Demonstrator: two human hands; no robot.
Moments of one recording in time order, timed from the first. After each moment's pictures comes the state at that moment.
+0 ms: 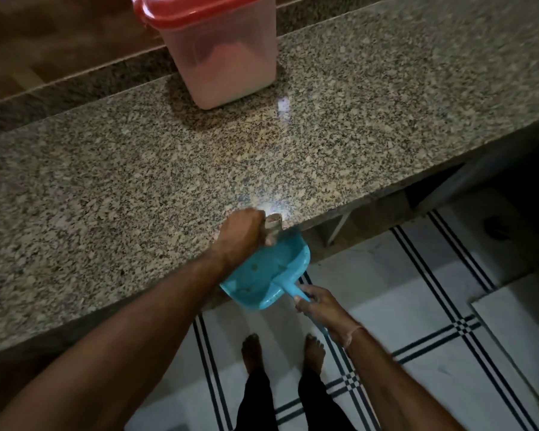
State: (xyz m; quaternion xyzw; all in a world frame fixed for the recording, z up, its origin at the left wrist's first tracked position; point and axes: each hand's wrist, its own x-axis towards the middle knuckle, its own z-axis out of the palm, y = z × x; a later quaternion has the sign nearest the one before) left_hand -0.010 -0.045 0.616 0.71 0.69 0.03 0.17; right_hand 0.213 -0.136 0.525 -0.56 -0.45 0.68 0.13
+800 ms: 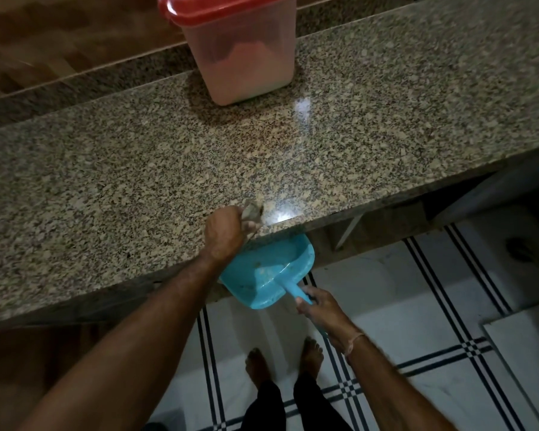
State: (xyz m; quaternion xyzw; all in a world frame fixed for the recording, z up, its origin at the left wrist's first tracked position) left_hand -0.013 -0.057 0.618 0.49 0.84 0.08 0.20; right_hand 0.230 -0.132 0.512 -0.54 -0.49 0.67 0.12
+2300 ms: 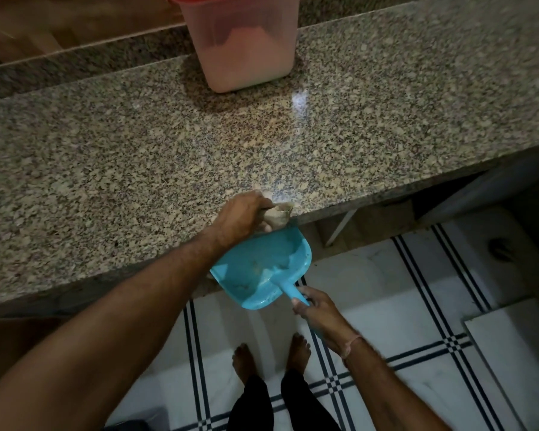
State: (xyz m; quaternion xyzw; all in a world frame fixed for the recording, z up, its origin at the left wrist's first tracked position) left_hand -0.003 -0.045 0.621 0.70 0.68 0.07 0.21; right_hand 0.236 -0.148 0.513 -0.55 -0.49 0.67 0.13
